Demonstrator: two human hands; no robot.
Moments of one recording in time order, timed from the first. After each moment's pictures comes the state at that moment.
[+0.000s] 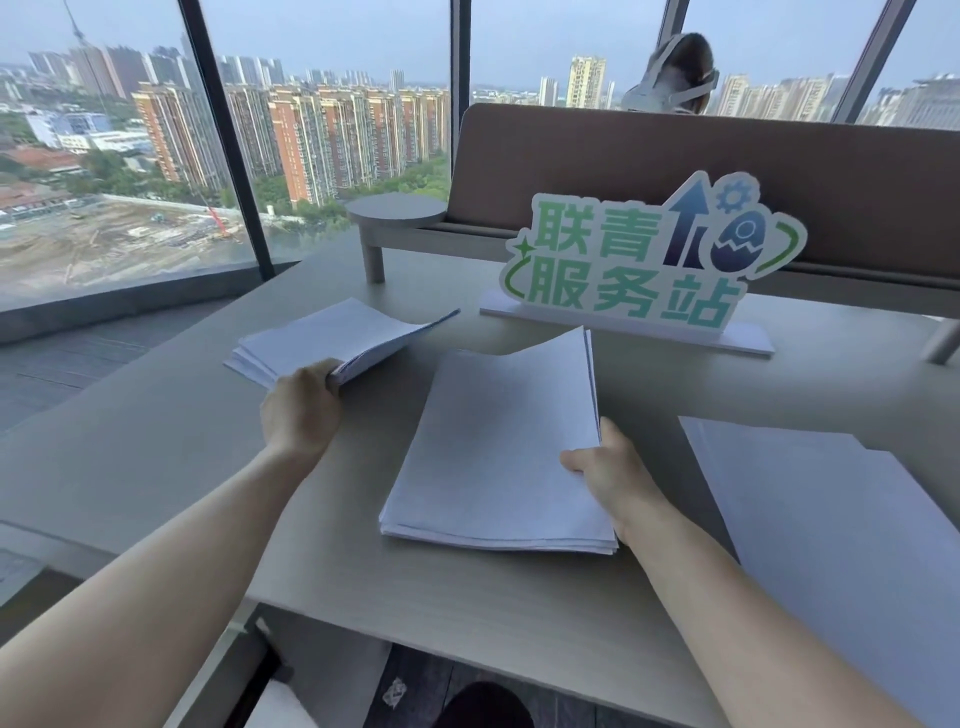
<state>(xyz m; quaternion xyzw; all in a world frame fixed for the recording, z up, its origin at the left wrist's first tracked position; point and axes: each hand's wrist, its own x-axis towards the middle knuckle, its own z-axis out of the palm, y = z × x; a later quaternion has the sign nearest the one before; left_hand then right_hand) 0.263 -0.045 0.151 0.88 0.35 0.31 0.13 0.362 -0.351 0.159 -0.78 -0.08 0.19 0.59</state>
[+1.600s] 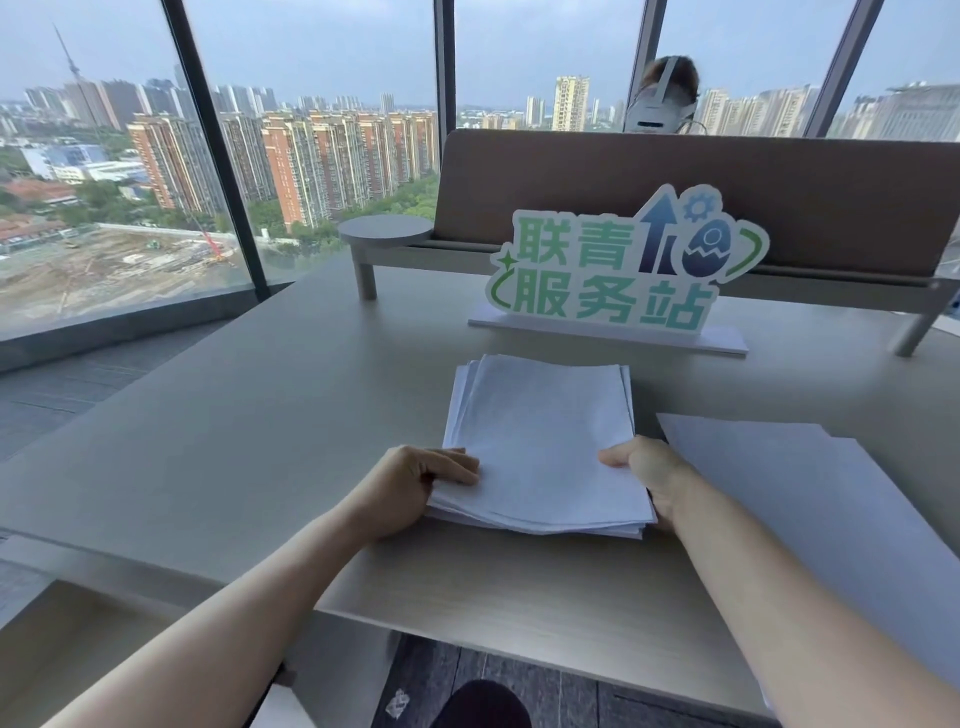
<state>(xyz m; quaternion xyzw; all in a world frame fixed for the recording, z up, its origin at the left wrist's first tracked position) 0.246 -0.151 0.130 0.89 0.01 0.11 0.44 0.388 -0.399 0.166 -0.71 0.03 0.30 0.64</state>
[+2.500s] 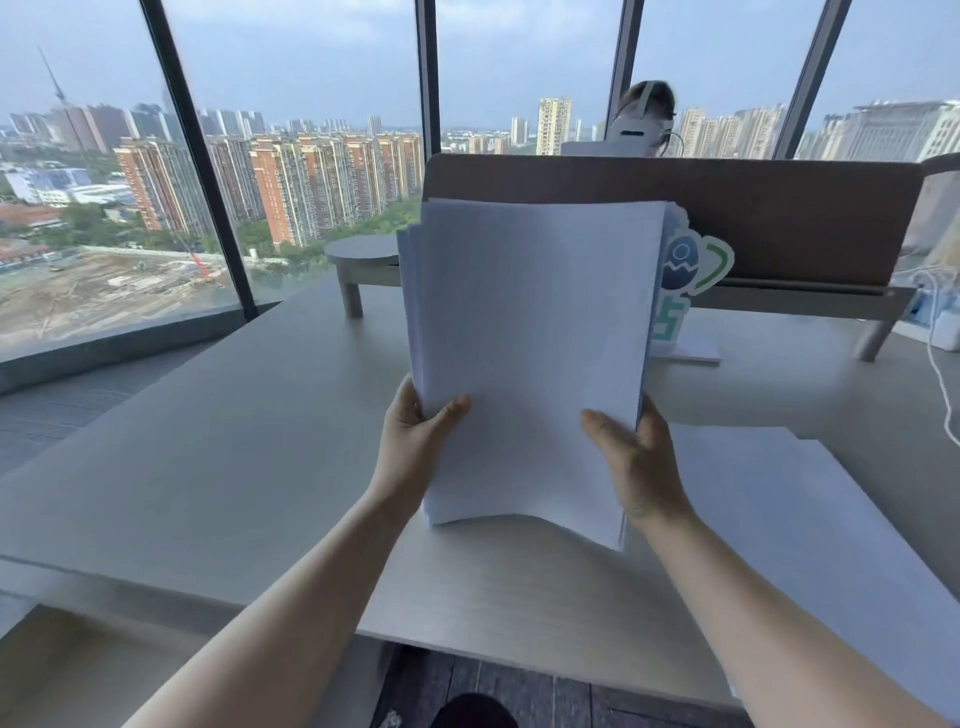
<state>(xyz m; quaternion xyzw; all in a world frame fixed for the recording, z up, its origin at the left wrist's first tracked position) 0.268 -0.207 0.190 0.63 0.08 0.31 0.71 0.344 -0.407 0.195 -0.66 -0.22 -0.02 0.72</state>
